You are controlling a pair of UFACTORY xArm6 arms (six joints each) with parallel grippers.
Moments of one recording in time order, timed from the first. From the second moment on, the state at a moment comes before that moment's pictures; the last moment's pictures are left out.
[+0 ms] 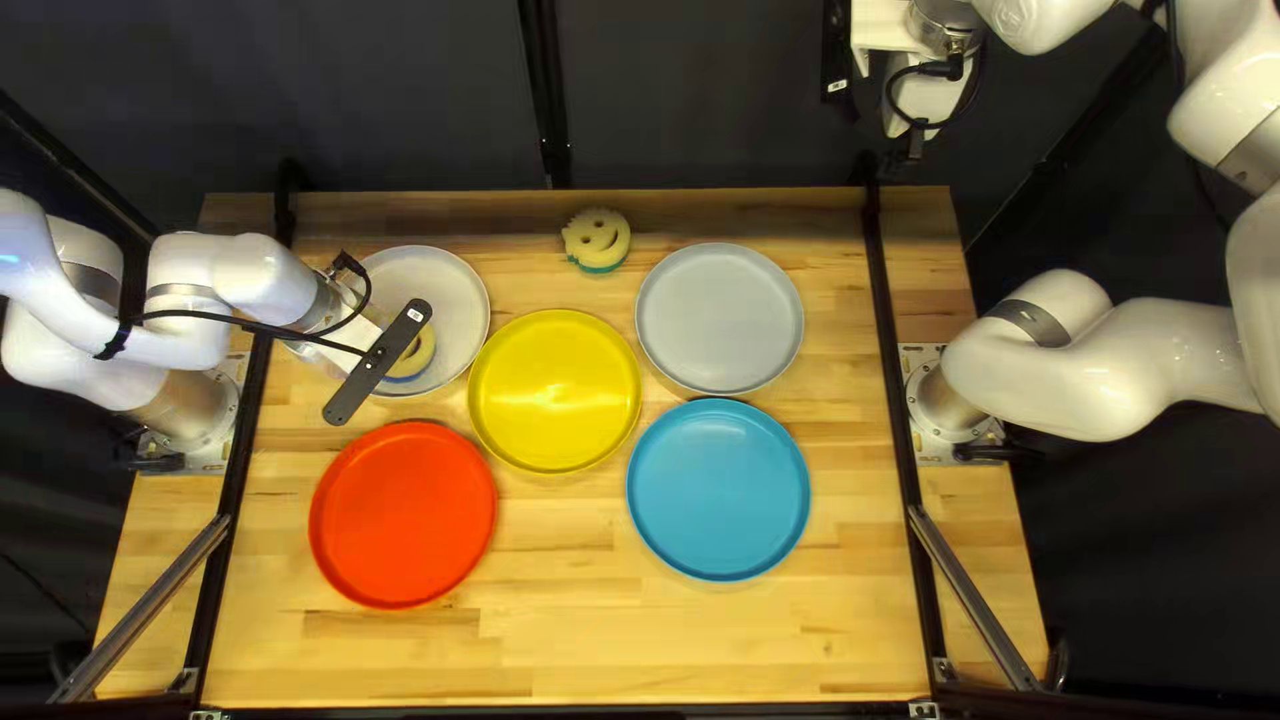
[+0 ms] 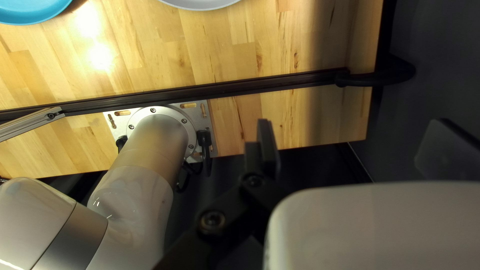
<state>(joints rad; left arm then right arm) 0.14 -0.49 -0.15 0.10 0.53 0.72 -0.93 -0.74 -0.75 -0.02 1.51 -0.81</state>
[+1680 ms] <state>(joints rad) 0.23 -0.50 -0.10 0.03 0.51 0.85 -0.93 -0.74 -0.75 -0.02 1.51 -0.81</state>
